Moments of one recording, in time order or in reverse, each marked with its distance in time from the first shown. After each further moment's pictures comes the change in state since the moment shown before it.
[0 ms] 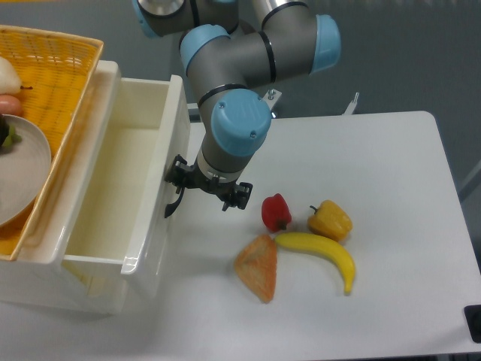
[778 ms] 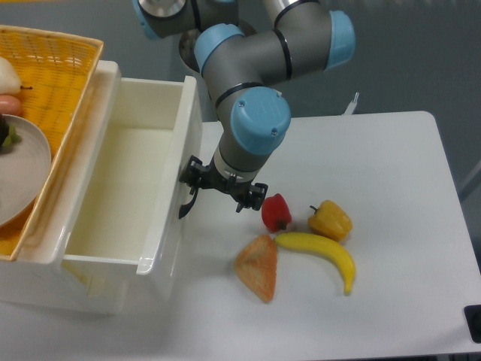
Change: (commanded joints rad) arm 0.044 -0.009 0.018 -0.003 0.000 0.051
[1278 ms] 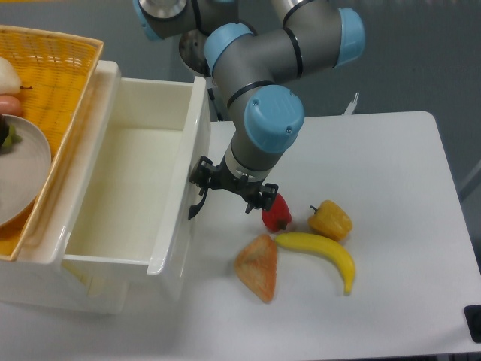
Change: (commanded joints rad) arm 0.015 -0.005 0.008 0.002 0.002 0.012
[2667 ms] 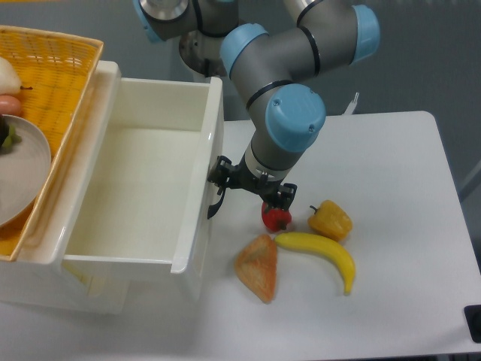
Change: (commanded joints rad) arm 0.035 -0.008 0.009 -0.002 0.026 0.058
